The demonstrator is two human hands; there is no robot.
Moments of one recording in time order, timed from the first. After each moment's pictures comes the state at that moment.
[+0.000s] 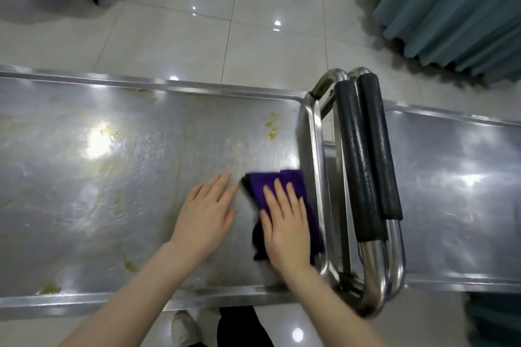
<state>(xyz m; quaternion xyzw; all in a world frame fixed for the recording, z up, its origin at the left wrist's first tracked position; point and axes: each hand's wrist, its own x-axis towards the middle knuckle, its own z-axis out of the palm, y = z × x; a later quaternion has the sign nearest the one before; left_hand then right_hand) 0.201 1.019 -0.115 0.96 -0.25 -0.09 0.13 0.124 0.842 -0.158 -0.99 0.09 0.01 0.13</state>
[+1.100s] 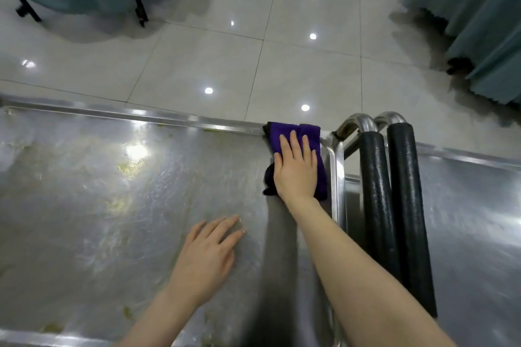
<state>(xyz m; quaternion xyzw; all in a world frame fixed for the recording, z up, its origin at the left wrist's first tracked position) 0.225 1.015 -0.103 0.96 -0.25 -0.10 0.10 0.351 0.804 -0.146 -0.99 0.10 0.04 0.13</state>
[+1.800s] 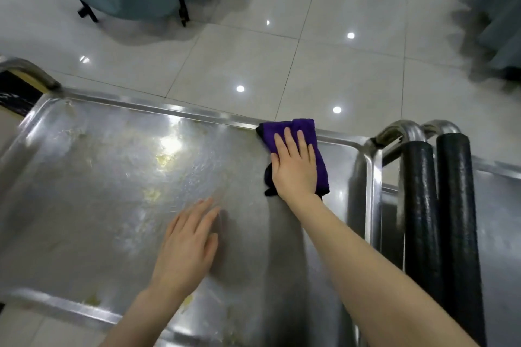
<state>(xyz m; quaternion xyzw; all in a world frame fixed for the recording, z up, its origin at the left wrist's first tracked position) 0.223 1.075 -0.103 0.99 -0.07 -0.08 0.12 0.369 0.858 -0.155 -0.99 -0.02 0.05 0.15</state>
